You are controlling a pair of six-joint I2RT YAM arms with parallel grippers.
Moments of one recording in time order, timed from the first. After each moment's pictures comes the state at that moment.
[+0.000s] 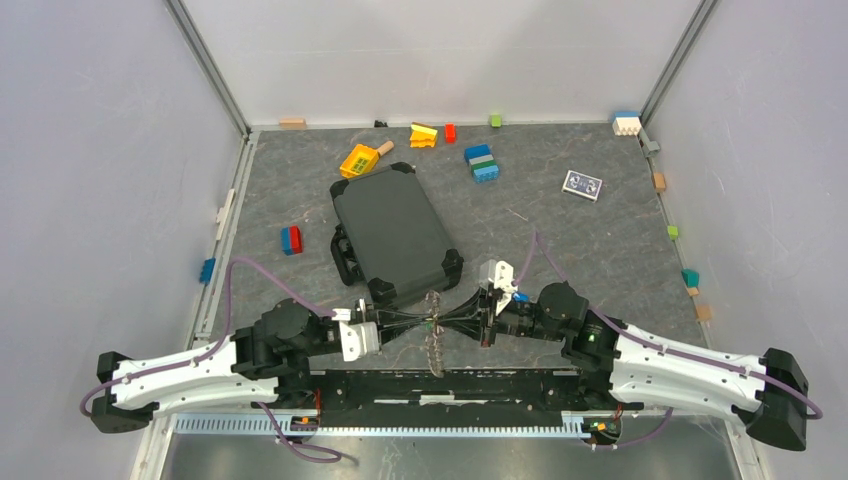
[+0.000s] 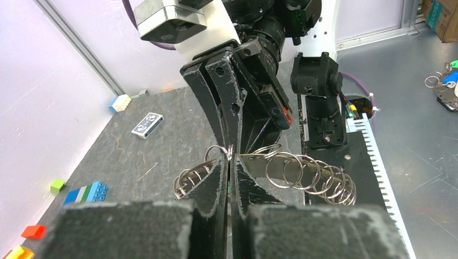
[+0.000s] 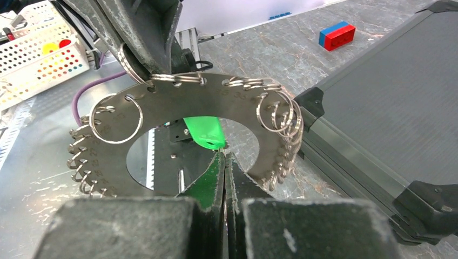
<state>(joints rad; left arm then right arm) -1.31 0.50 0.52 0.11 0.13 0.36 1.14 0.76 0.44 0.31 -0.26 0.19</state>
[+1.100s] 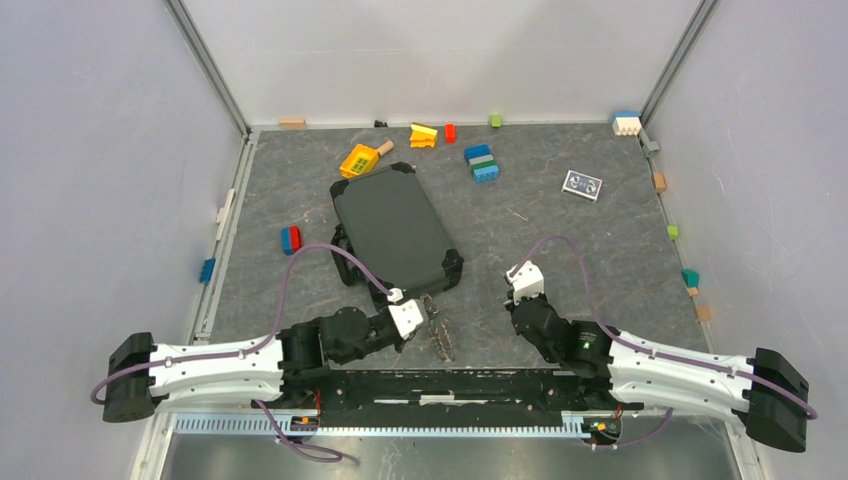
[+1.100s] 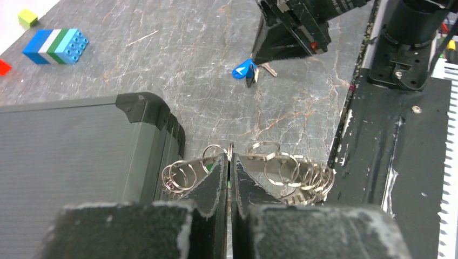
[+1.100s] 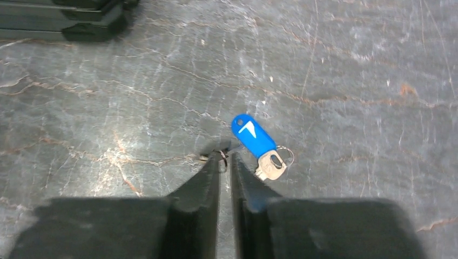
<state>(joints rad) -1.31 0.73 0.34 0.21 -0.21 0.14 1.14 0.74 0.29 -0.22 0.67 0.35</state>
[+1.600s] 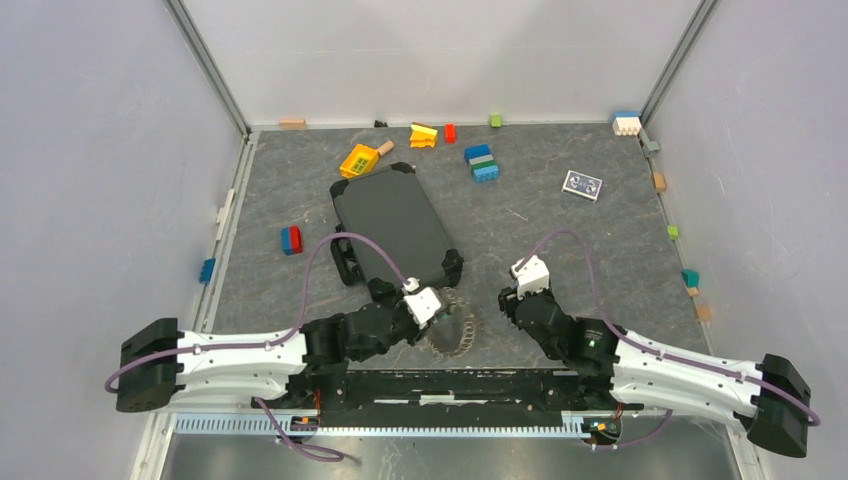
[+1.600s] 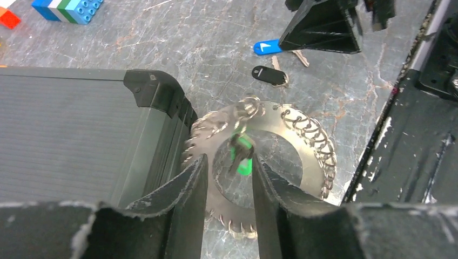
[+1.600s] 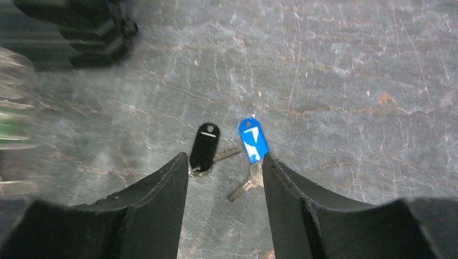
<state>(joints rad) -1.31 0.92 0.37 0.29 -0.34 0.06 1.12 0.73 0.32 -0.27 0.72 0.36</state>
